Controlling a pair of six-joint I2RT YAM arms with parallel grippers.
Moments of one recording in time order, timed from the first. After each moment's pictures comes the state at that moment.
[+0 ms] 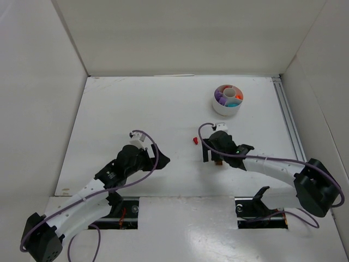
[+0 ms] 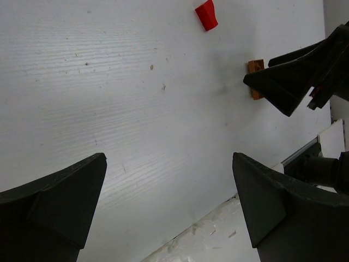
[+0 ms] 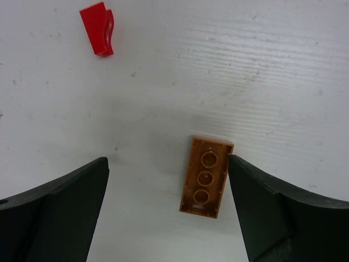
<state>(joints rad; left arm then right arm) -0.68 0.65 0.32 -0.19 0.05 -0.77 0.76 1.29 0.62 -0.23 0.30 0.51</state>
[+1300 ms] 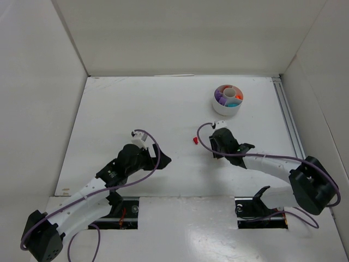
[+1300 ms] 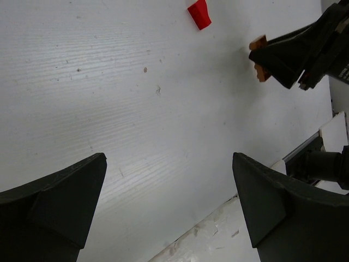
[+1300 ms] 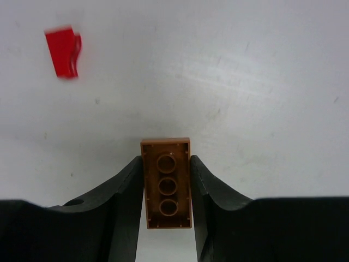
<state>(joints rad) -0.68 0.69 0.32 -0.14 0.08 -0.73 0.70 1.32 0.59 -0.17 0.35 0.32</state>
